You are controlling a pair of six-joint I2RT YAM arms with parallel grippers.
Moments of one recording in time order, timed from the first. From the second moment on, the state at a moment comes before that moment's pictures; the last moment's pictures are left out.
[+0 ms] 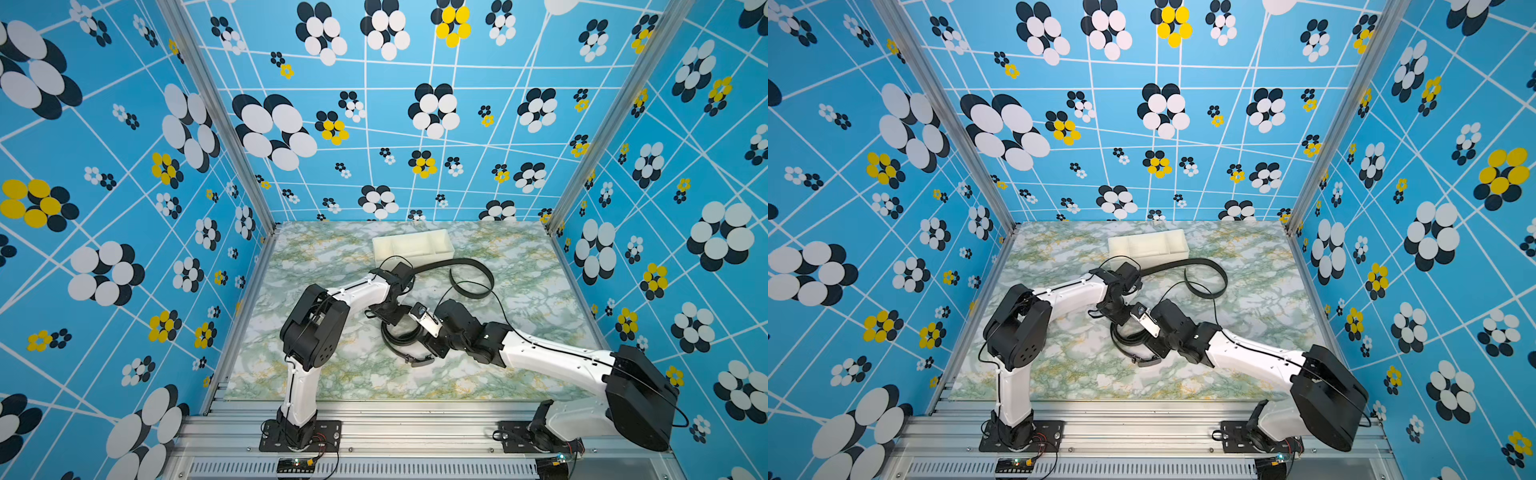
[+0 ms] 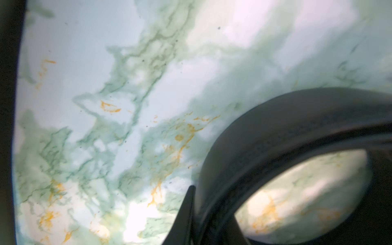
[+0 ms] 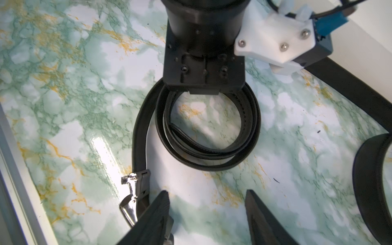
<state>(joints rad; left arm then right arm) -0.62 2.00 1.38 -0.81 -0.06 0.02 0.89 1.36 0.78 -0.22 0.06 -0.17</state>
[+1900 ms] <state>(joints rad) -0.64 1.99 1.36 -0.79 -0.14 0.15 0.98 1.86 1.26 -0.65 -0.06 -0.47</state>
